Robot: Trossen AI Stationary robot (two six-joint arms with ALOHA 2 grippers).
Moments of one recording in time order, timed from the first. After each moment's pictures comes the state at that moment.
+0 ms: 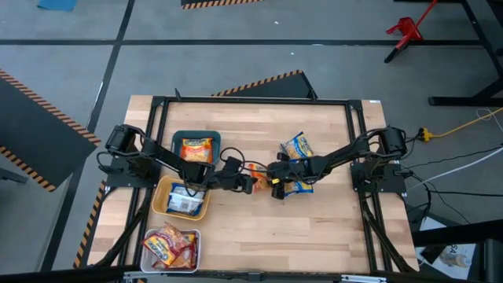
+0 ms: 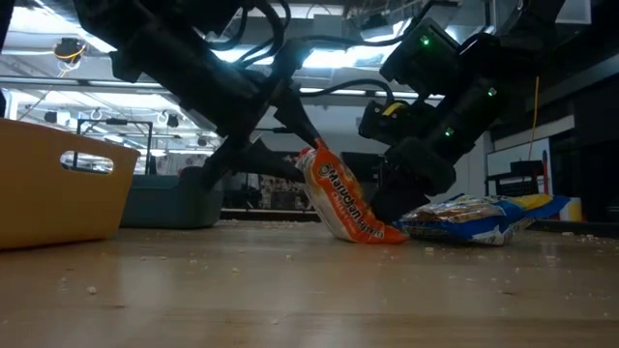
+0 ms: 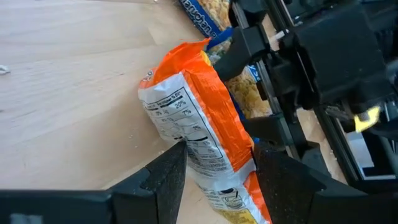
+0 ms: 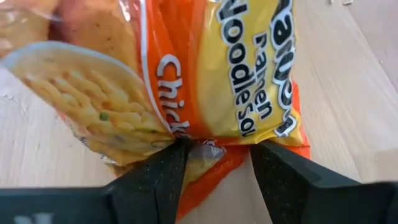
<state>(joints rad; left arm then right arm) -0.21 1.73 0.79 0.38 -0.44 -1.22 0.09 1.79 0.75 0.22 0.15 0.18</state>
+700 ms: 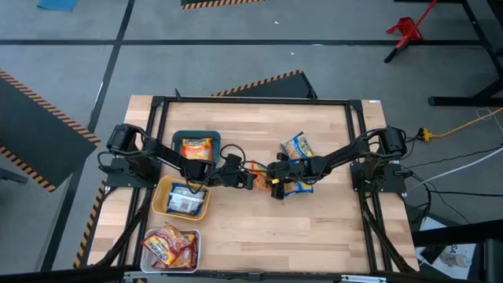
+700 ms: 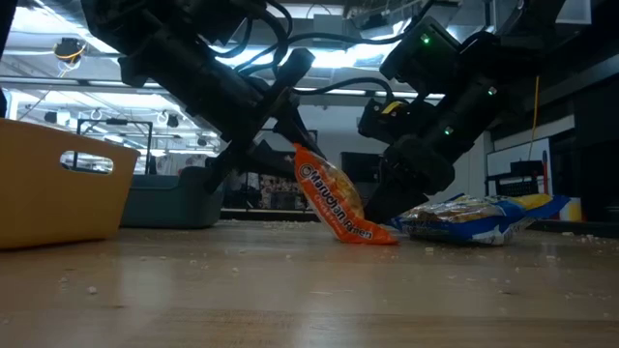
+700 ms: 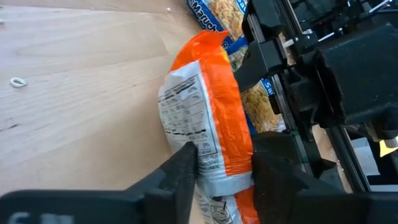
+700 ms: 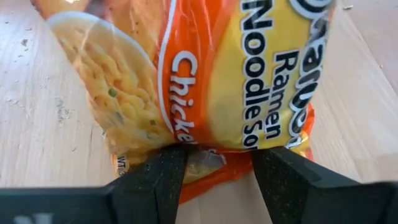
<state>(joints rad) -0.18 1.74 0.79 0.38 -0.43 -1.23 0.09 1.79 0.75 0.23 0.15 0.18</state>
